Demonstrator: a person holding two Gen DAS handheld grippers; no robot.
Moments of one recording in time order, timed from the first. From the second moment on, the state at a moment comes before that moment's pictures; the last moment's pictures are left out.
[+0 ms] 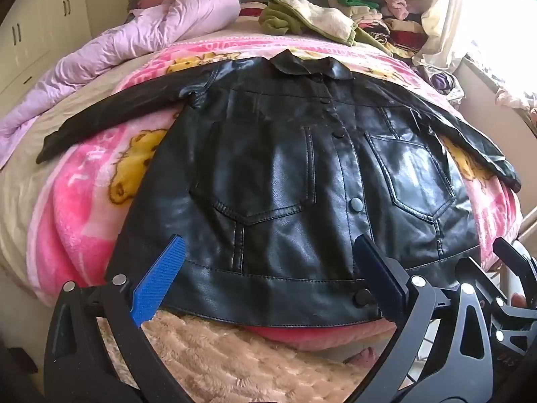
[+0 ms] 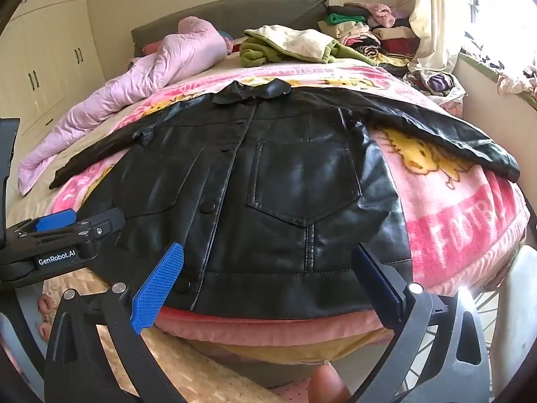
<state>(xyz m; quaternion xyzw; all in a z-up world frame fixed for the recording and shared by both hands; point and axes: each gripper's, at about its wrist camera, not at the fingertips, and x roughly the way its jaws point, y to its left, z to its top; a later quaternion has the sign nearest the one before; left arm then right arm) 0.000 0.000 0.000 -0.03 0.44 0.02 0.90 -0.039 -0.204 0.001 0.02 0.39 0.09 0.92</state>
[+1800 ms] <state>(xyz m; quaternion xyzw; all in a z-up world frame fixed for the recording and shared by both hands) -0.001 -0.006 0.006 -0.03 0.42 0.01 0.90 -0.042 -0.200 0.008 0.01 0.38 0.09 0.92</state>
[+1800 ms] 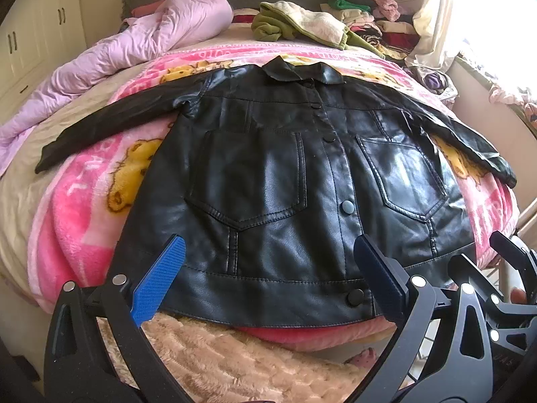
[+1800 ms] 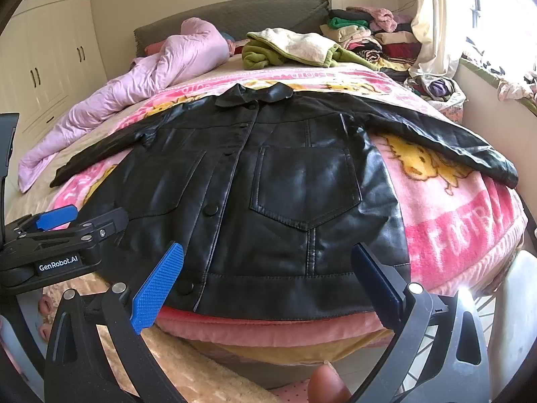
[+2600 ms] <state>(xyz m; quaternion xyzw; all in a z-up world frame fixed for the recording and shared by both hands) -0.003 -0.007 0.016 -0.03 0.42 -0.01 0.91 -0.039 -0.196 0.009 0.01 0.38 0.10 0.92</state>
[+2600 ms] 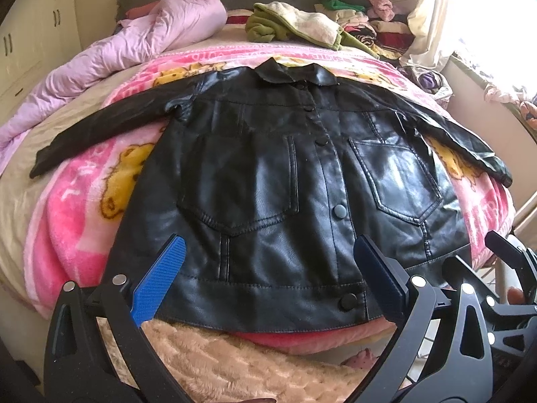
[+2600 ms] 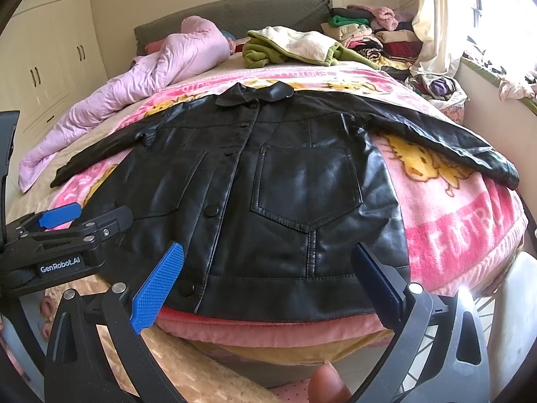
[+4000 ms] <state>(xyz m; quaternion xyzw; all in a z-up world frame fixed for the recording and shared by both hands) 0.058 0.028 0.118 -0.02 0.35 0.01 0.94 0.026 -0.207 0.083 0.06 0.35 0.15 0.92</state>
